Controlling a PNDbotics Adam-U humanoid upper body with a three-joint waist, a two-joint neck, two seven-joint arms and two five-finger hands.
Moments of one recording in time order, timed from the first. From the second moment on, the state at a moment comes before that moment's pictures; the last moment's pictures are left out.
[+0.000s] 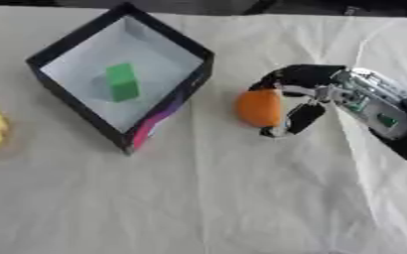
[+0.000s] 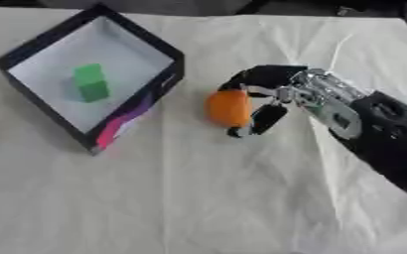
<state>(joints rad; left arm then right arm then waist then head) -0.09 0.31 0.11 -1.74 0.19 -0.10 0.19 -0.53 -0.83 0.45 -1.48 0.70 -0.15 0.43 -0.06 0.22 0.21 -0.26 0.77</state>
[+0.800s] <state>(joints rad) -0.09 0.30 0.10 -1.74 0.19 -0.10 0.18 -0.52 -0.87 0.44 -1.60 0.60 -0.12 0.38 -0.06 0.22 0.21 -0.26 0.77</state>
